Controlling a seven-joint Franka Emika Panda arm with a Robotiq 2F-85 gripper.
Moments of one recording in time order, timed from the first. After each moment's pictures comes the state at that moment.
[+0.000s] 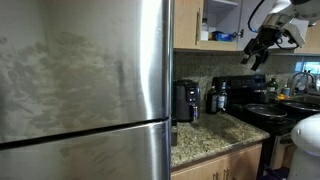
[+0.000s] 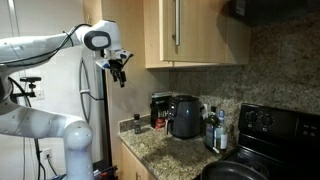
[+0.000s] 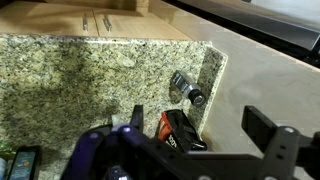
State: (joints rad) arm 0.07 -1.07 -0.09 -2.31 0.27 1.49 -0.02
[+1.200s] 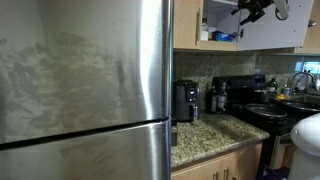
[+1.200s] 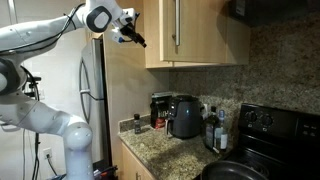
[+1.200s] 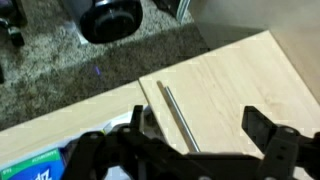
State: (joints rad) arm 0.06 -0.89 -0.12 -1.99 0.33 2.11 0.02
